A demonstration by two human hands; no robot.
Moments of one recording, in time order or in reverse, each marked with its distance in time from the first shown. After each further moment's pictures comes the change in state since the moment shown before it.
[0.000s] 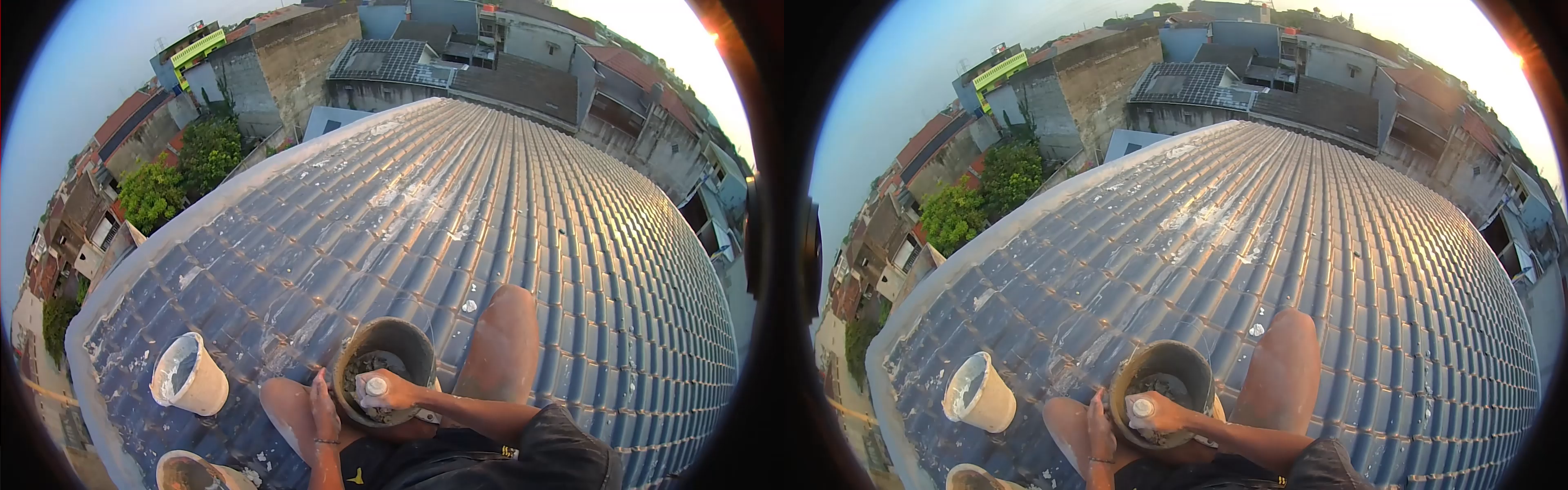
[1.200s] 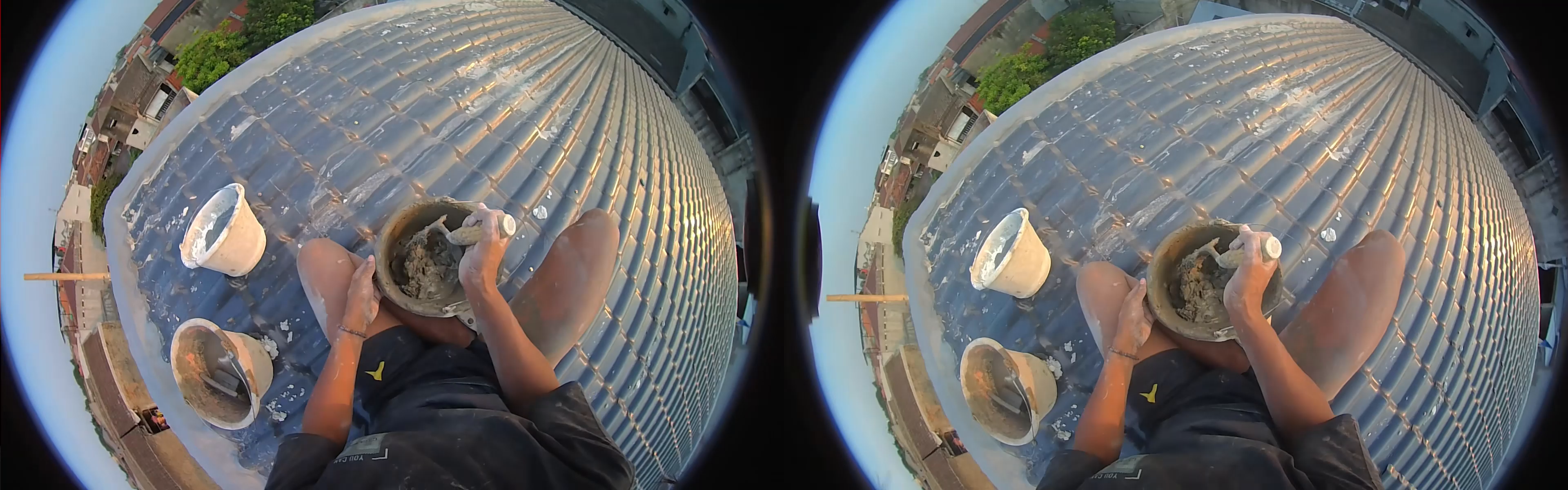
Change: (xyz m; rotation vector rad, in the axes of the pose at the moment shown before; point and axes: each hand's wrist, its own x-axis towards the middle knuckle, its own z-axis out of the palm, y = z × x) left_hand -0.021 0.019 -0.004 -0.304 -0.046 -0.329; right_hand 0.036 0.004 -0.021 0.547 1.255 -0.259
